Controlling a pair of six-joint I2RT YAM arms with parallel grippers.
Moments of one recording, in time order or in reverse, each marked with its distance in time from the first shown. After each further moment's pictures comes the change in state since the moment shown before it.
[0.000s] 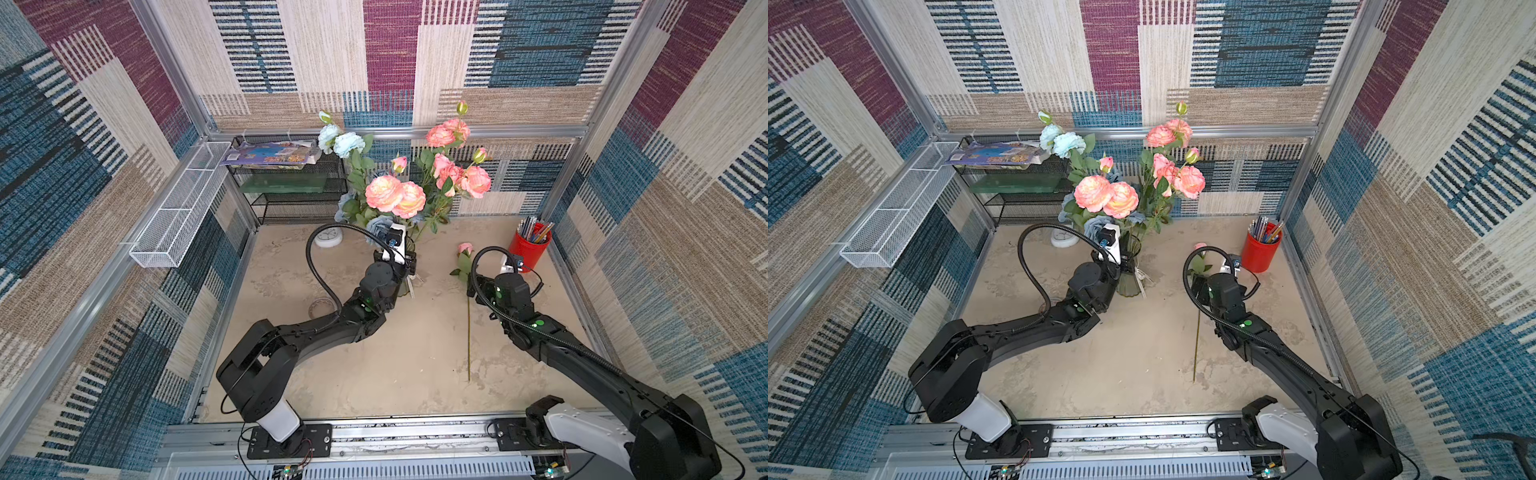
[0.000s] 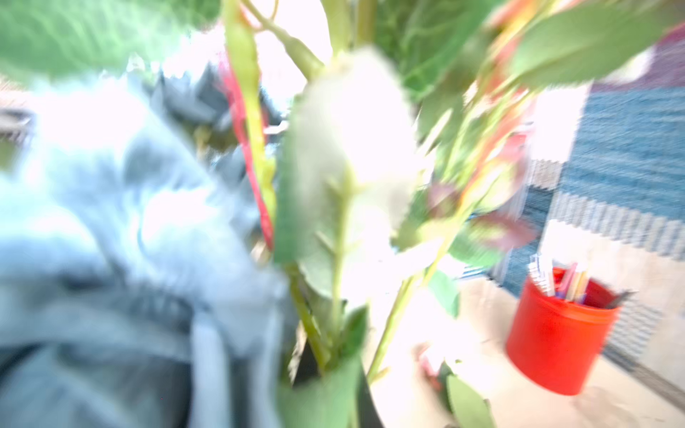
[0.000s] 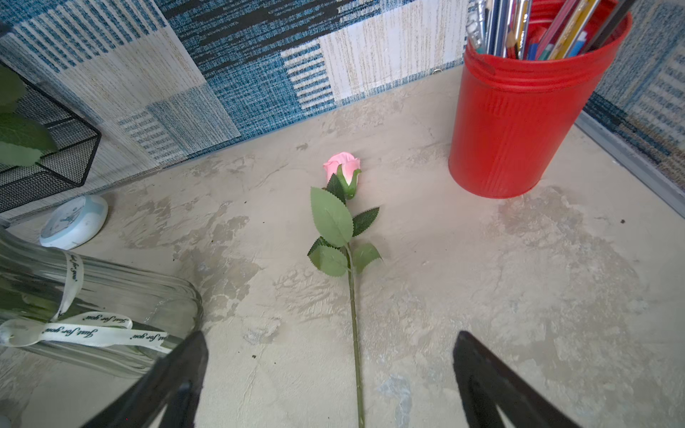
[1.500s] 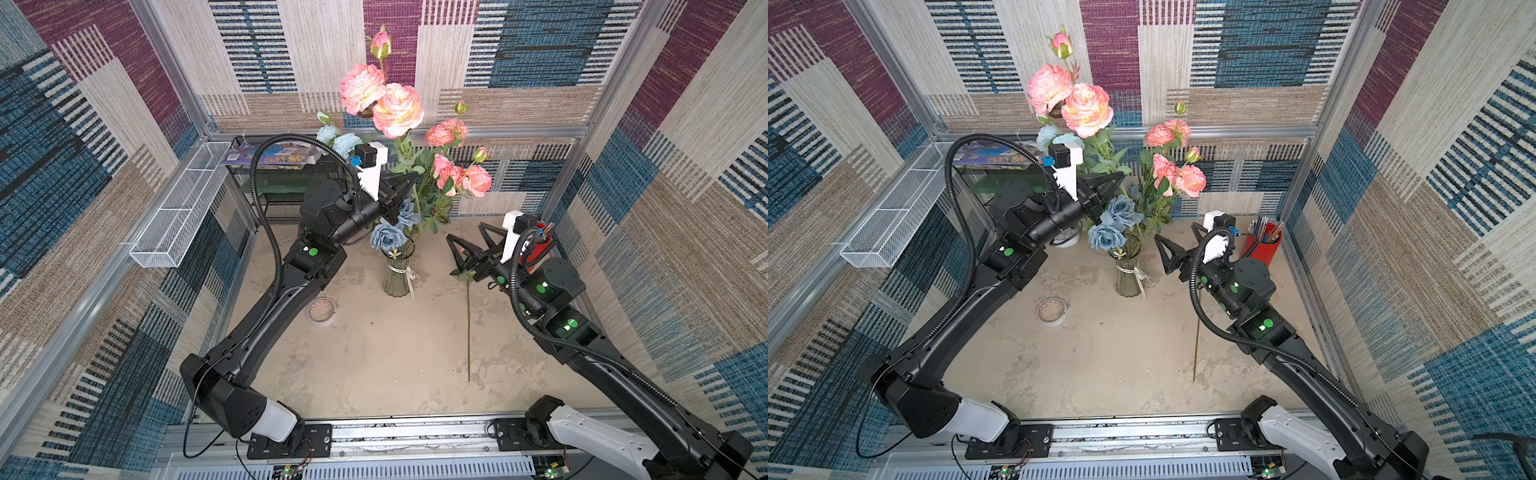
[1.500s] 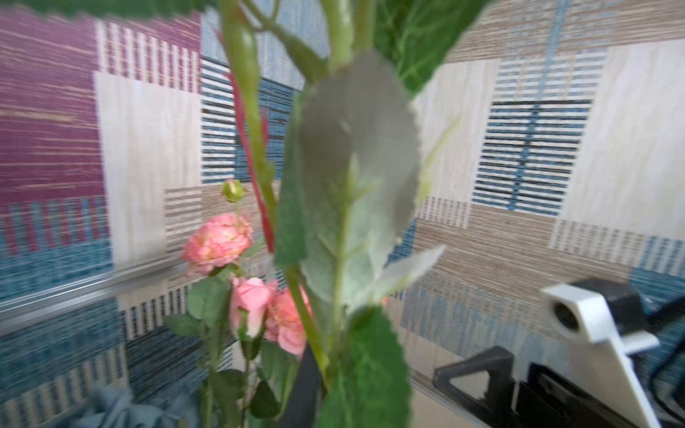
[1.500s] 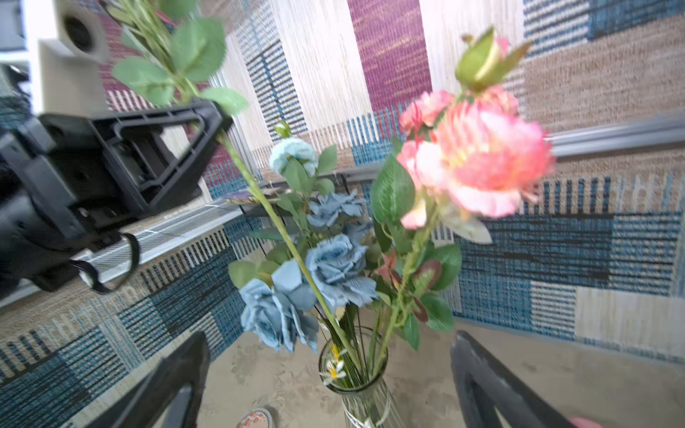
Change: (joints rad) left arm 0.228 -0.085 0.661 -0.675 0.934 -0.276; right arm 0.156 -0.131 0.345 0.223 -0.423 -0.235
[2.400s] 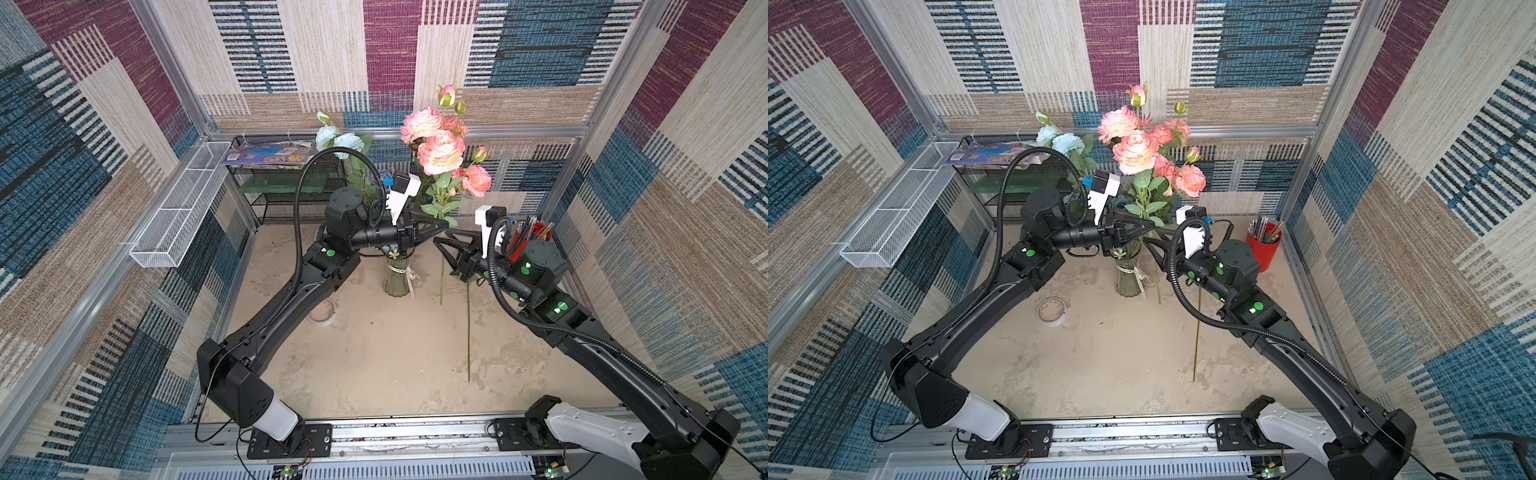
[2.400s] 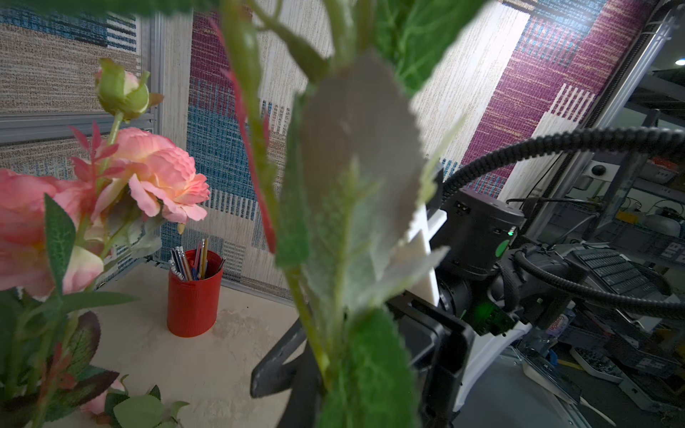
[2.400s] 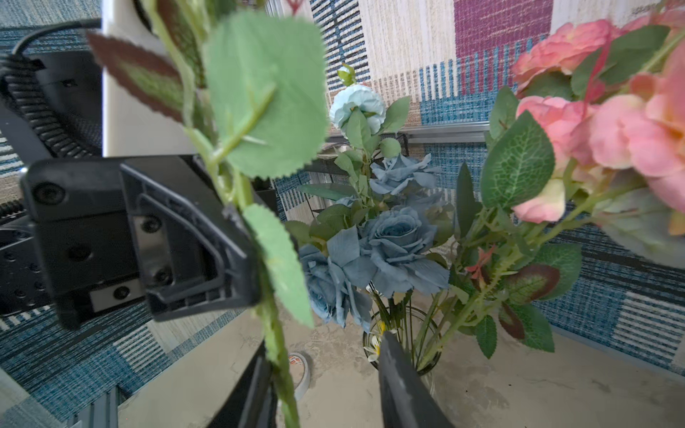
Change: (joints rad) left arm -0.034 0.037 -0.079 -0.022 0.420 -0.145; right arm 0.001 0.122 0.085 -0.104 -0.208 -0.032
